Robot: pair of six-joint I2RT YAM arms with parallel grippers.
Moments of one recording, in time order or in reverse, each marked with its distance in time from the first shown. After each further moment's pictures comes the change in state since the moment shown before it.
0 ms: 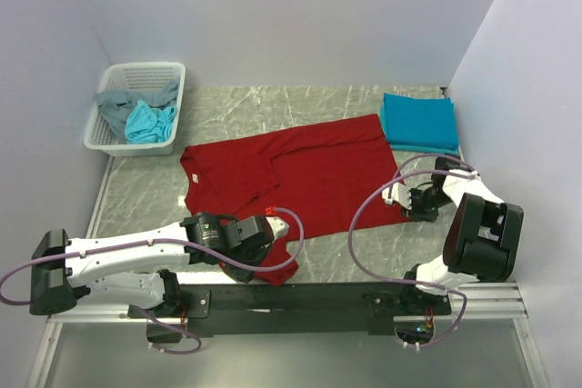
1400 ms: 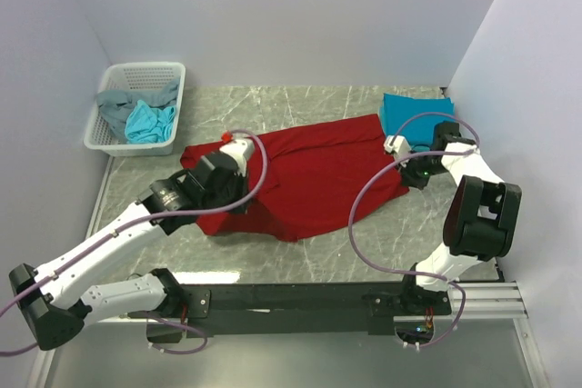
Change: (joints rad) left arm 0.418 -0.091 0.184 0.174 -0.130 0.057; right arm 0.068 0.137 0.295 0.013 -0.185 0.502
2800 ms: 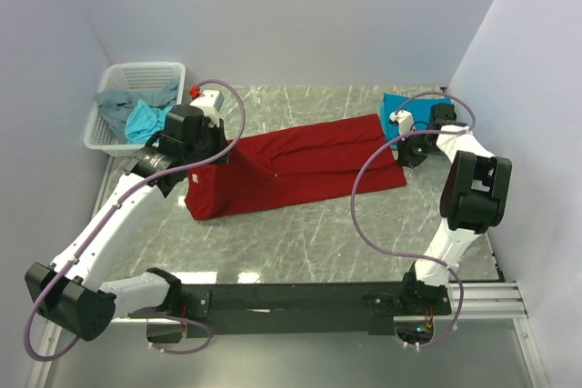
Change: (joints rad) left arm 0.405 0.137 0.146 0.162 0.131 0.188; right arm 0.031 0.231 0.213 0.159 0.017 0.418
